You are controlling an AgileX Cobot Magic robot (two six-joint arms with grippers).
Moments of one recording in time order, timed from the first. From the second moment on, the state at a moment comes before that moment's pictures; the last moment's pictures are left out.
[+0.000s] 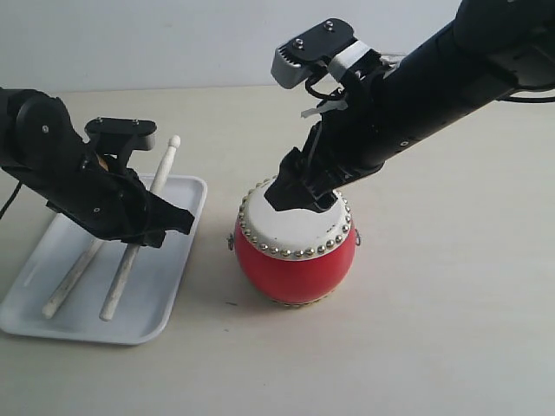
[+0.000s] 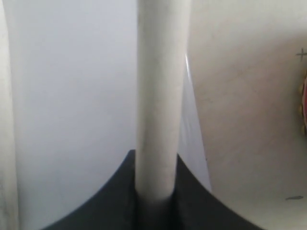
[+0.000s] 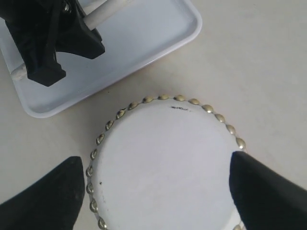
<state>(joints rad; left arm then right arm) -0.46 1.79 -0.93 -0.21 0.45 0.05 0.54 1.62 -1.04 0.65 0.61 -0.87</state>
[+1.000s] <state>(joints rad) -0.46 1.79 -0.89 -0.21 0.36 0.04 0.54 1.62 -1.04 0.65 0.61 -0.86</state>
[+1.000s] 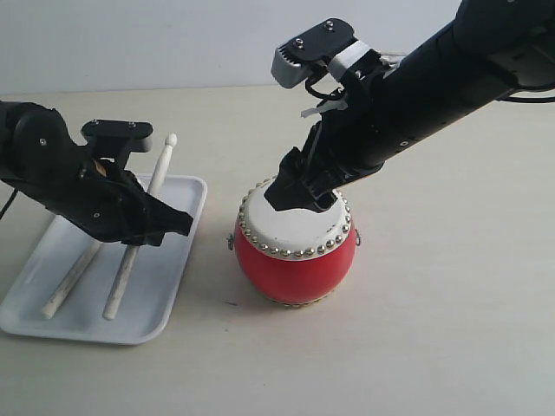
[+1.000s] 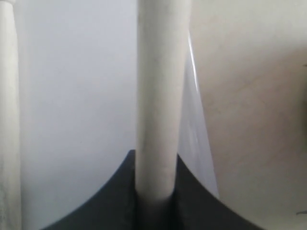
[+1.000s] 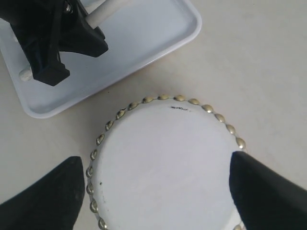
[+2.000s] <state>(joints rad) -0.46 1.69 -0.87 -0.21 0.30 0.04 0.54 1.62 -1.04 0.65 0.60 -0.86</state>
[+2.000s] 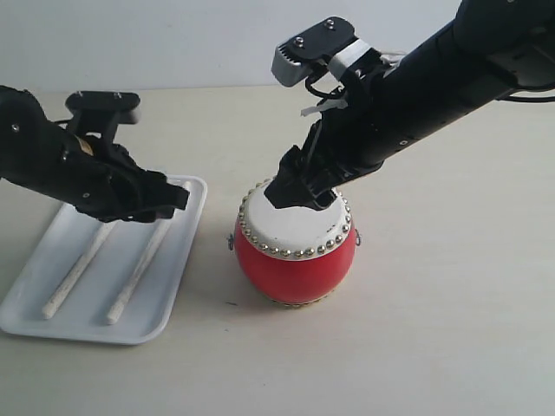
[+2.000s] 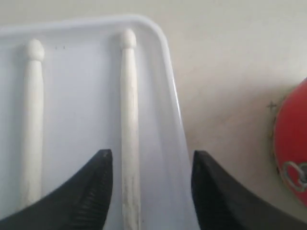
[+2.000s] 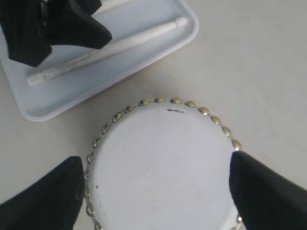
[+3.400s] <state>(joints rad) -0.46 0.84 -0.06 -0.19 -0.73 0.05 0.36 0.91 -0.70 0.76 -0.08 -0.86</state>
